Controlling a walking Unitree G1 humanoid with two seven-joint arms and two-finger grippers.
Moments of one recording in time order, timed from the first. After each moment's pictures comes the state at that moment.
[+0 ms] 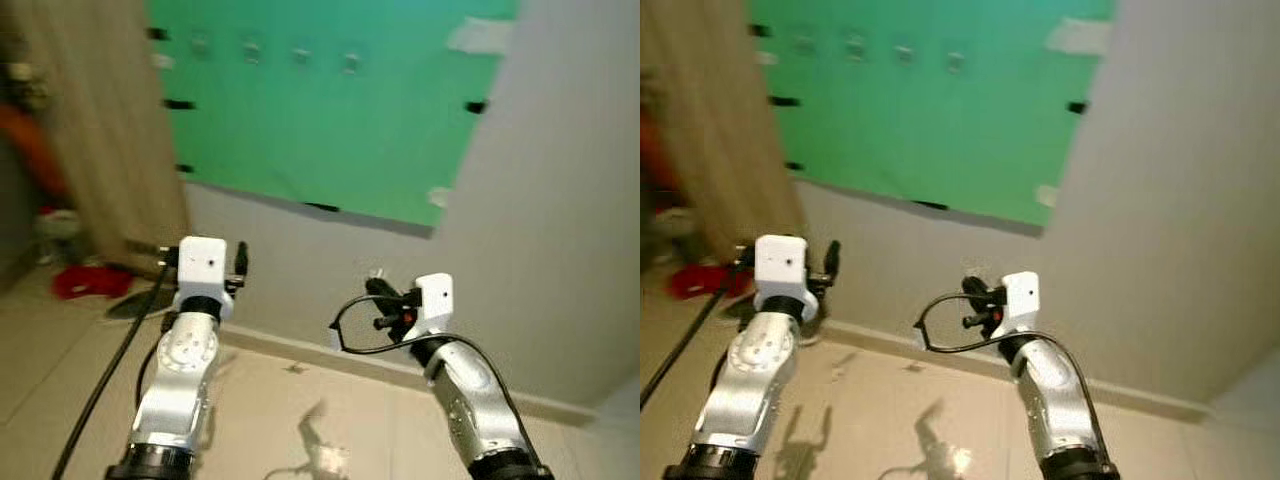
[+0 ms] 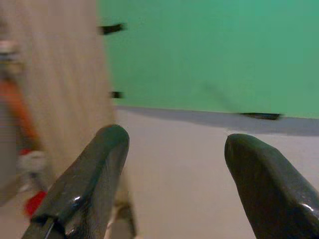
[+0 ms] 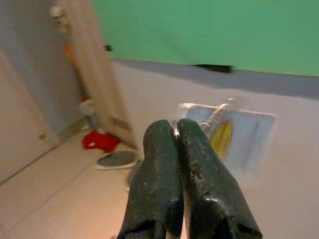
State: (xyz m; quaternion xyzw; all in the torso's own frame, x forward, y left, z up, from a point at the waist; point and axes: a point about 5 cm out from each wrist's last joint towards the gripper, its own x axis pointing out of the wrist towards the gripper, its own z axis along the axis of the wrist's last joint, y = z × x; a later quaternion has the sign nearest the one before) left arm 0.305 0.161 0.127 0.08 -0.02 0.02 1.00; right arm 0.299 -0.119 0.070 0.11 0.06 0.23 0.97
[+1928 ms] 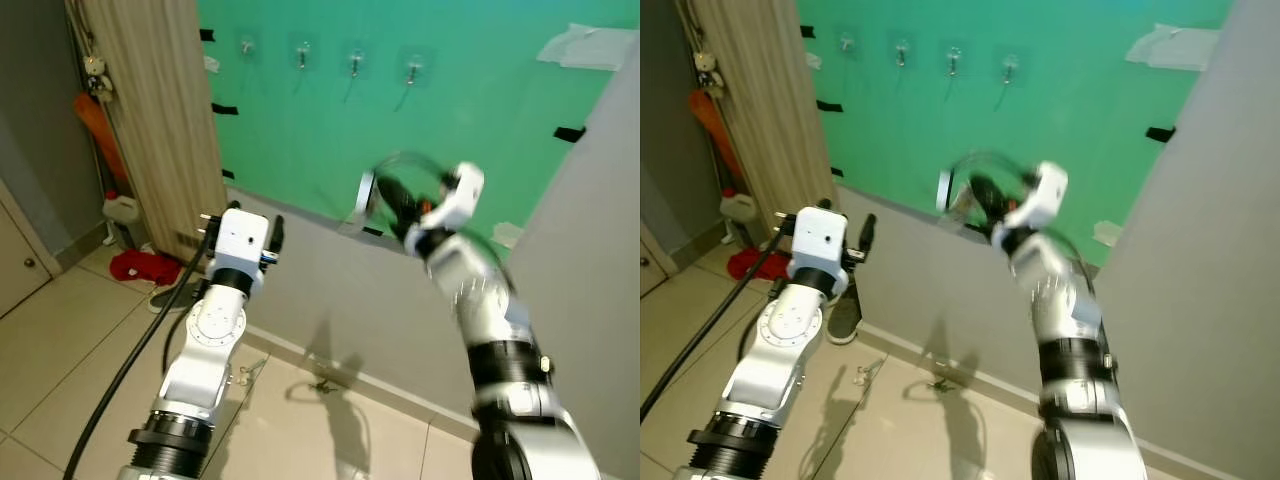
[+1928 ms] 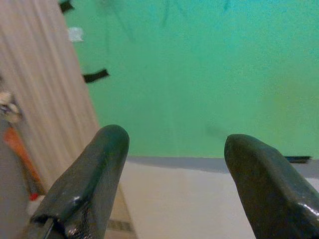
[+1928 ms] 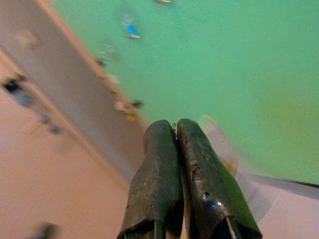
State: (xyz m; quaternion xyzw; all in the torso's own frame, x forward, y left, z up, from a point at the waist) left arm 0.322 0.125 0.156 0.12 -0.08 -0.06 0.99; right arm 0.373 -0.114 0.196 0.35 -0.01 0.23 0.91
